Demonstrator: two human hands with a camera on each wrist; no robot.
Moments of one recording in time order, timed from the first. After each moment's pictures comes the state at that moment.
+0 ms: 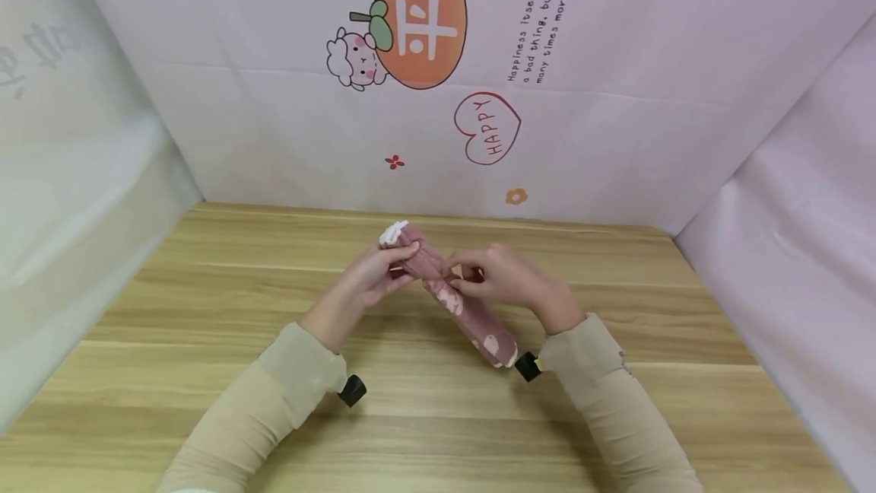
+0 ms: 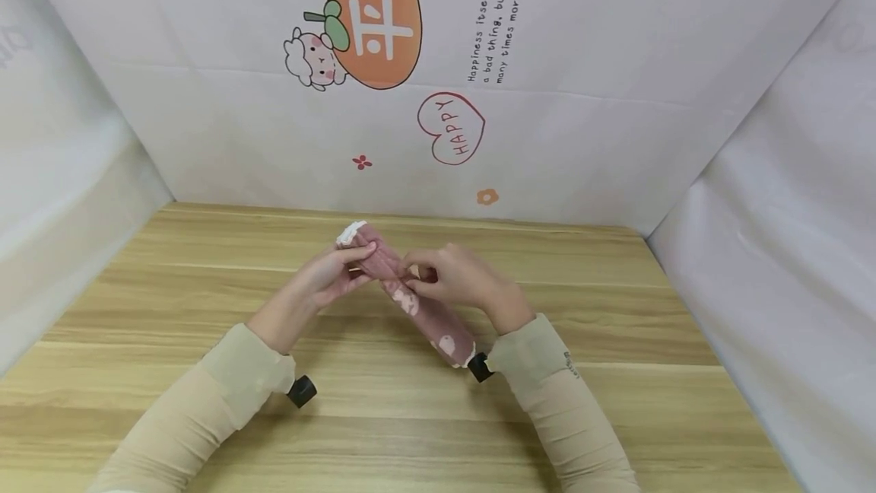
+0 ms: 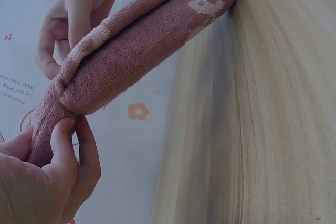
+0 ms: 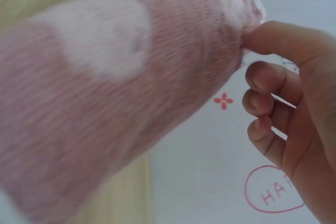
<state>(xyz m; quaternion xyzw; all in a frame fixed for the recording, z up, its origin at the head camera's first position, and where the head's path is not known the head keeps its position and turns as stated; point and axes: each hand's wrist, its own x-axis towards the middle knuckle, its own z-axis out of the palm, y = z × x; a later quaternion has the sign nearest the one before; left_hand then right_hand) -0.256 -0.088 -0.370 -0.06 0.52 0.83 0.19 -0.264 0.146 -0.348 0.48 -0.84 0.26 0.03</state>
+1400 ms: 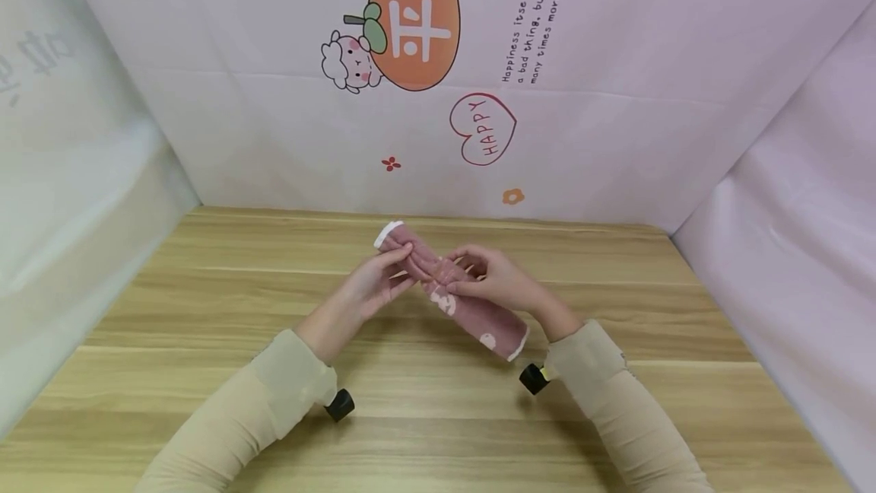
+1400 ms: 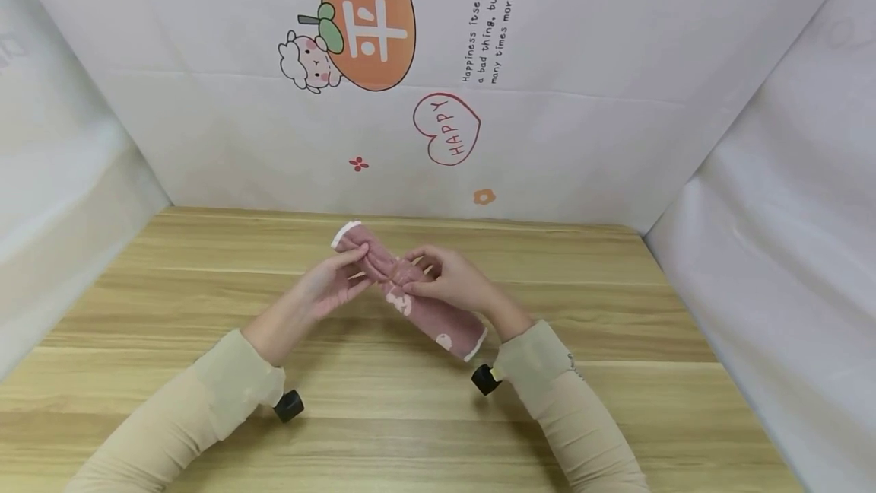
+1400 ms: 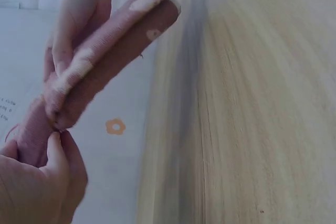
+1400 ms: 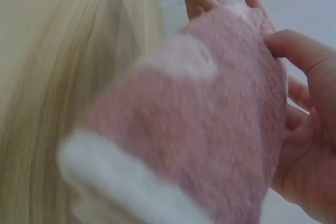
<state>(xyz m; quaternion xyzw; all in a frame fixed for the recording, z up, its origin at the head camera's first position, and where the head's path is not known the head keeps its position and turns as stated) -0.244 -0.087 -0.376 -0.06 0.44 0.88 0.20 -0.263 0.152 -0.373 0.31 -0.82 0.47 -0.09</state>
